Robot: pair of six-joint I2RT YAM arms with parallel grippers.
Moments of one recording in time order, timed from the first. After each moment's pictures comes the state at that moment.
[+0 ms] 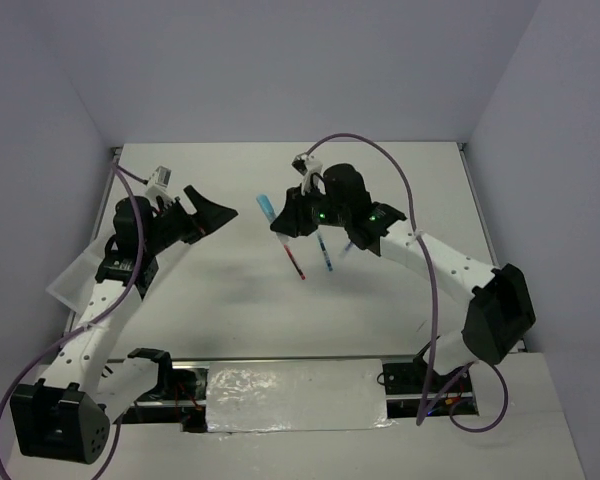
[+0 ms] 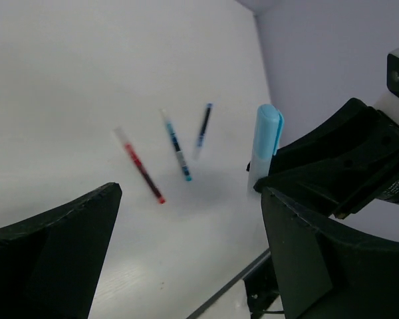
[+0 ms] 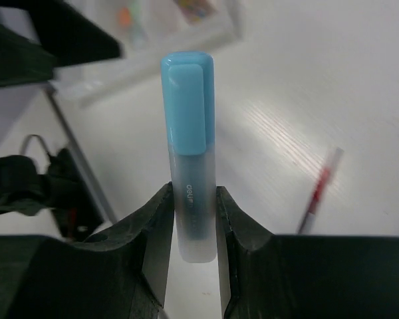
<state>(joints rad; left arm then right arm) -0.07 0.97 0.77 -0.14 0.49 -0.72 0.66 1.52 1.19 -0.17 -0.37 0.31</state>
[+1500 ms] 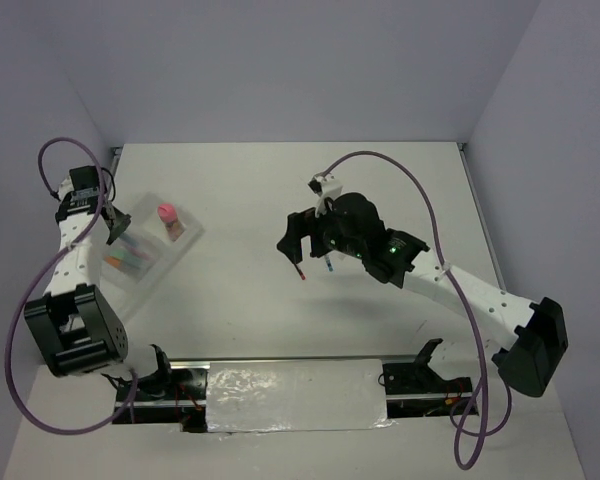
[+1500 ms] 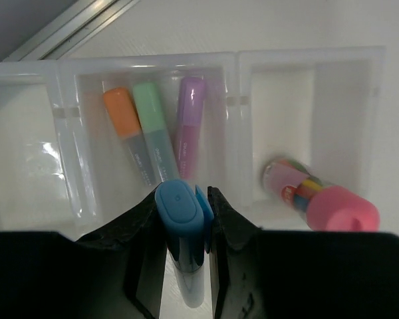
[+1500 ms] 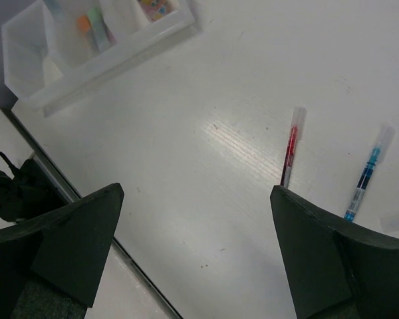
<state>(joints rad) 0.33 1.38 1.16 -0.67 -0.26 -0.63 0.81 1.24 1.06 -0.24 -0.03 0.37</state>
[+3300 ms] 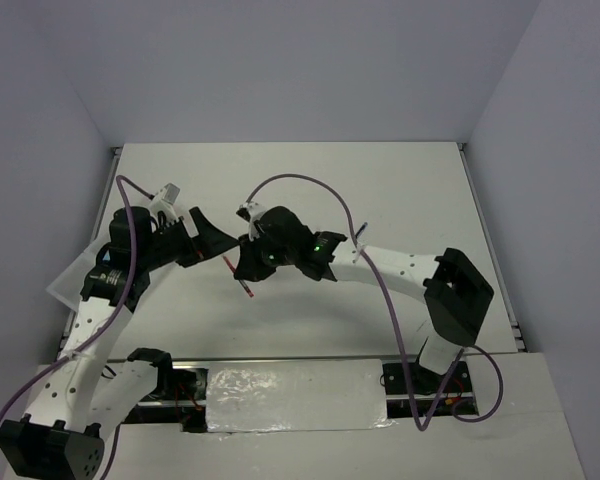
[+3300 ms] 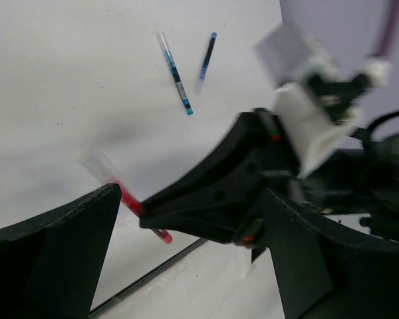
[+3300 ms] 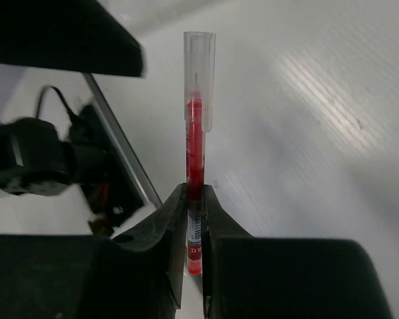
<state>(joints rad) -0.13 0.83 0.82 -0.47 0.56 -0.65 0.97 1.70 1.22 -0.13 -0.26 0.45</state>
